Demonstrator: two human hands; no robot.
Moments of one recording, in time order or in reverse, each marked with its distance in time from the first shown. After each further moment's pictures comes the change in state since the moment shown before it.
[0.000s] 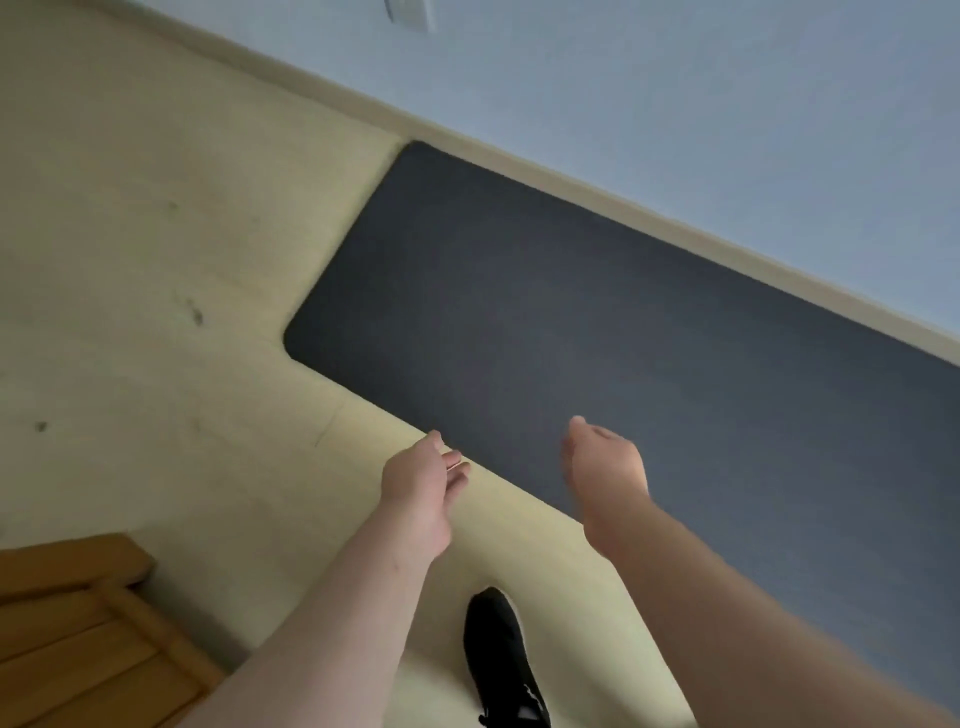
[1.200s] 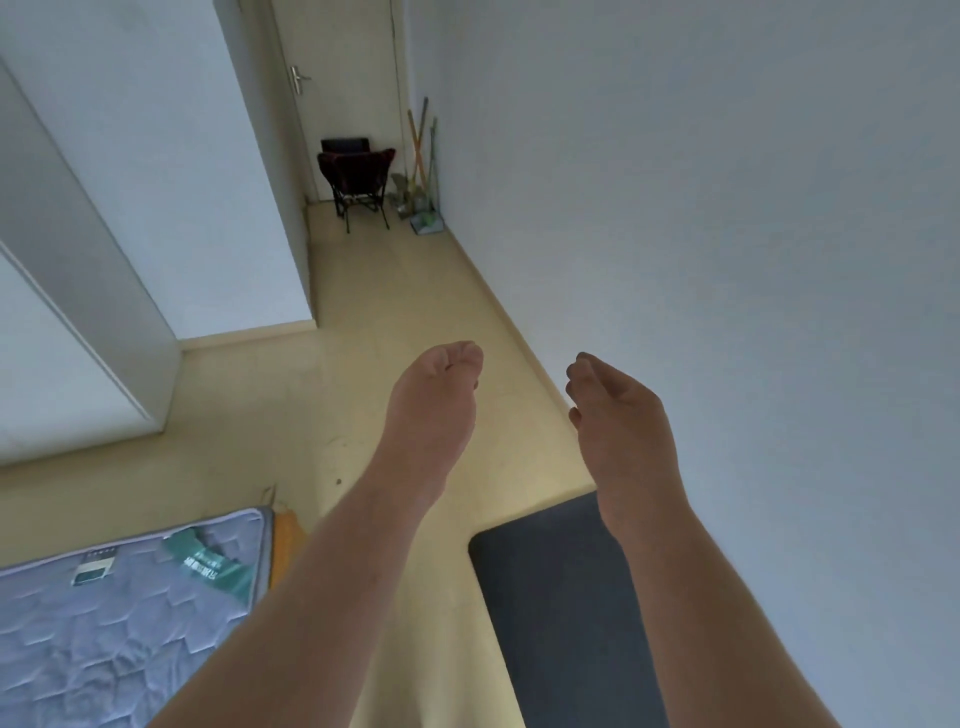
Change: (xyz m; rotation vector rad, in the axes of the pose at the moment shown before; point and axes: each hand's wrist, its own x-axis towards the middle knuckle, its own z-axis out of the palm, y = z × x) left_hand -0.590 0.280 -0.287 -0.285 0.189 1.015; right_hand -0.672 -0.340 0.049 -0.387 -0.604 -1.110
